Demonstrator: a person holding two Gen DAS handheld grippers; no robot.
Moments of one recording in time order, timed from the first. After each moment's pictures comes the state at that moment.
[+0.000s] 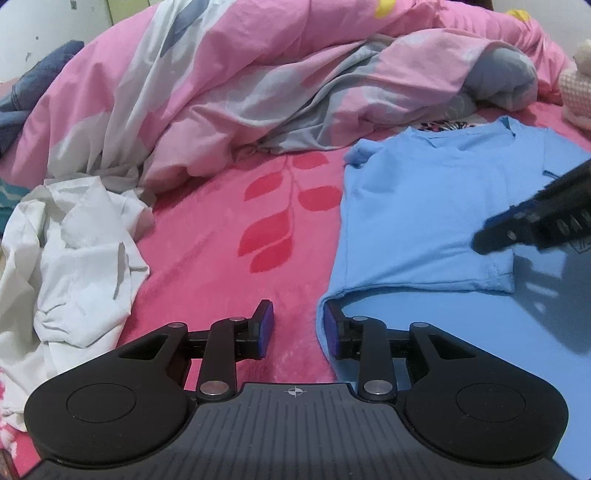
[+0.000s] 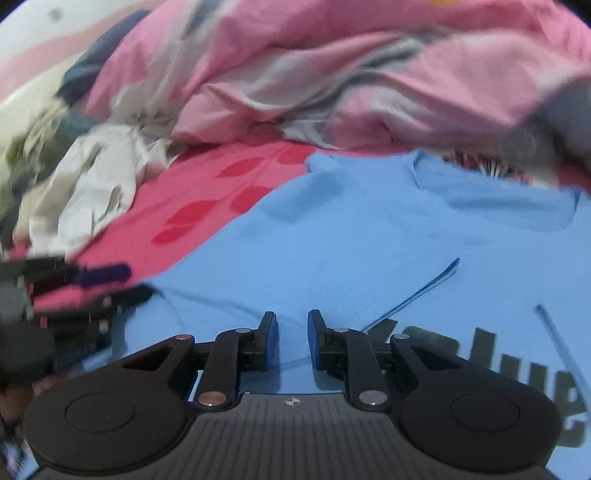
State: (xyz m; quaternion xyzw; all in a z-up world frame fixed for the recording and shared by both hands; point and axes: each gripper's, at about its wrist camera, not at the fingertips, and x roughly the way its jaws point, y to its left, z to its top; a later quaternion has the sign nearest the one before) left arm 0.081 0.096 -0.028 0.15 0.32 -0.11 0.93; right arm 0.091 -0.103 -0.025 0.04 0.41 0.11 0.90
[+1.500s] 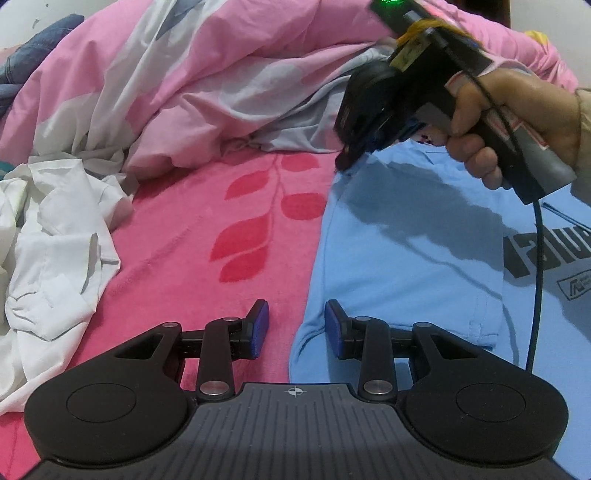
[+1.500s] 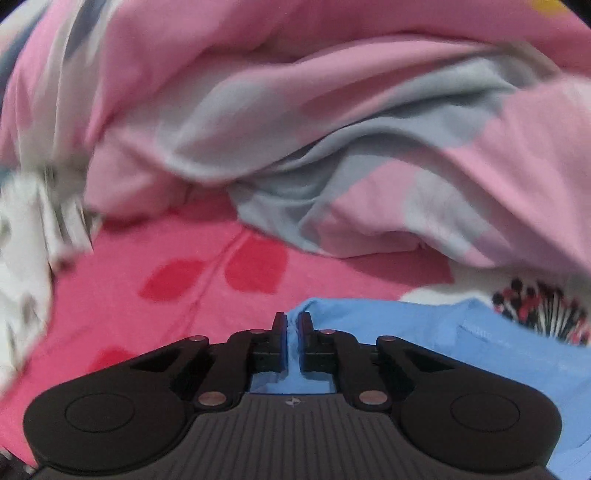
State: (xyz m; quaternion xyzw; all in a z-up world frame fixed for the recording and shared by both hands) left arm 0.098 0.081 -0.027 0.10 0.35 -0.11 0.93; right arm 0.280 -0.104 -0.026 0.07 0.44 0.09 0.89
